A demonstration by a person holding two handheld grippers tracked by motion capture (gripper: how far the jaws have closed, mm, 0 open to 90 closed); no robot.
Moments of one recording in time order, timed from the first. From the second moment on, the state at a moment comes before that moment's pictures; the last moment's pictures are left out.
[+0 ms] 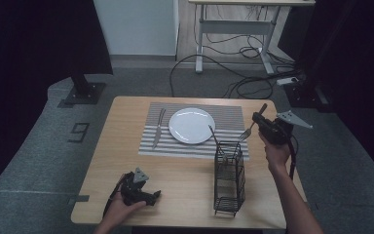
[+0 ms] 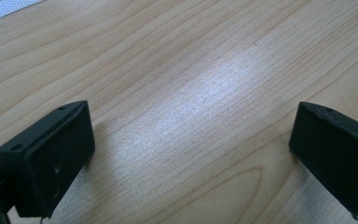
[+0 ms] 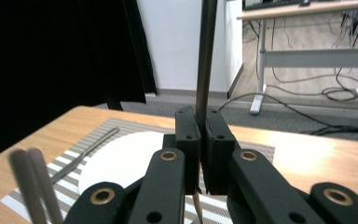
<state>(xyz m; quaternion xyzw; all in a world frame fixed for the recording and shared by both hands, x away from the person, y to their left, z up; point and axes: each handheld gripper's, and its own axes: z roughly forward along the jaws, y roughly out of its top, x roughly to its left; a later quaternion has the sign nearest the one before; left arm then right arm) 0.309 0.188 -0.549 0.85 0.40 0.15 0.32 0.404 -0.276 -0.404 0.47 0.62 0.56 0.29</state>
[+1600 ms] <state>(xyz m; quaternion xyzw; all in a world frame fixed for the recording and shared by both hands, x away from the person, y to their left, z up) 0.309 0.188 -0.549 0.85 0.40 0.15 0.32 0.433 -0.246 -0.479 0.45 0.70 0.49 0.28</state>
